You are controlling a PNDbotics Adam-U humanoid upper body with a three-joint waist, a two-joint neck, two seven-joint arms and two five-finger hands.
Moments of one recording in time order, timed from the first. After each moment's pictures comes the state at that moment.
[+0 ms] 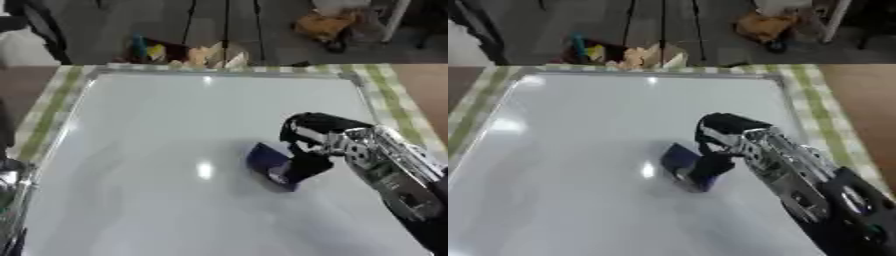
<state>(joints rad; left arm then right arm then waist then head) -0.54 0.28 -0.01 -1.98 -0.33 -0.22 0.43 -0.83 -0.50 0.49 -1.61 0.80 0.44 0.78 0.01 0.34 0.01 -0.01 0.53</state>
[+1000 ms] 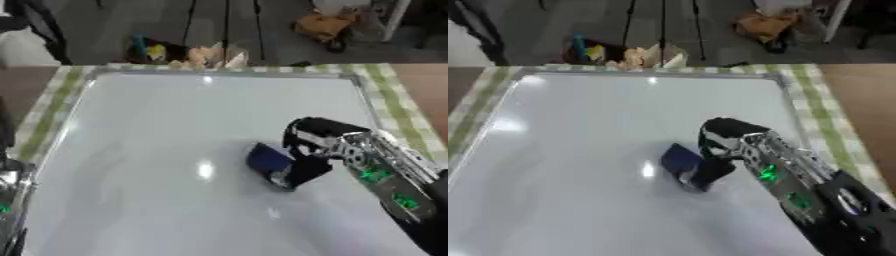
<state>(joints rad) -0.54 0.28 -0.01 -1.98 -0.33 -0.22 0.42 -0.81 -0.49 0.49 -1.58 0.83 0.44 0.77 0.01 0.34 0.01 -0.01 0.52</state>
